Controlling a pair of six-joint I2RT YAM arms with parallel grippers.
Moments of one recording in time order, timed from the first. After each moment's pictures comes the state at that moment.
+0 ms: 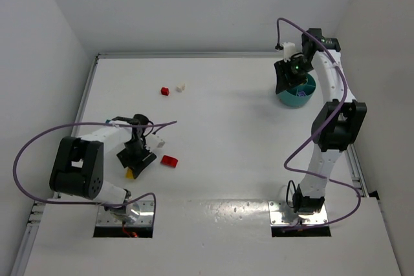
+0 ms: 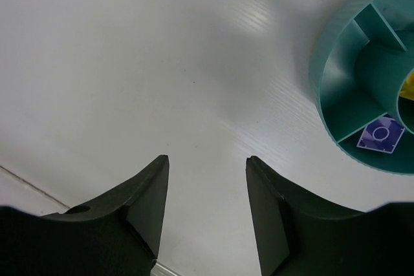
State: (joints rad) left arm -0.17 1.45 0.71 -0.92 -0.07 0.54; right arm -0.06 2.01 1.95 -1.23 -0.40 -0.46
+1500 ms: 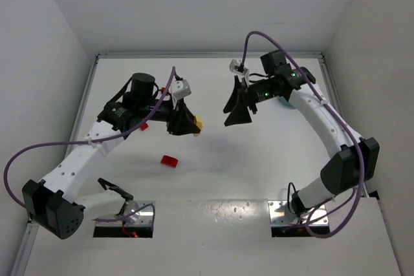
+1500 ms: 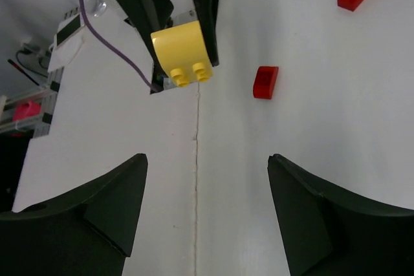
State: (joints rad) left arm -0.46 1.15 1.11 -0.52 0.91 0.15; right arm 0.34 1.56 1.49 -0.96 -1.20 -0.51
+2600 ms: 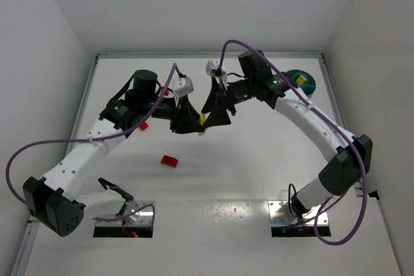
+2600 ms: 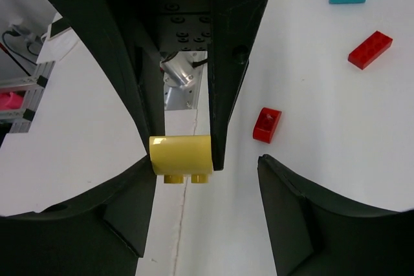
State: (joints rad) left arm -0.49 1.17 1.15 -0.45 0.97 0.09; right arm 0.56 1.56 1.47 -0.63 -1.12 -0.30
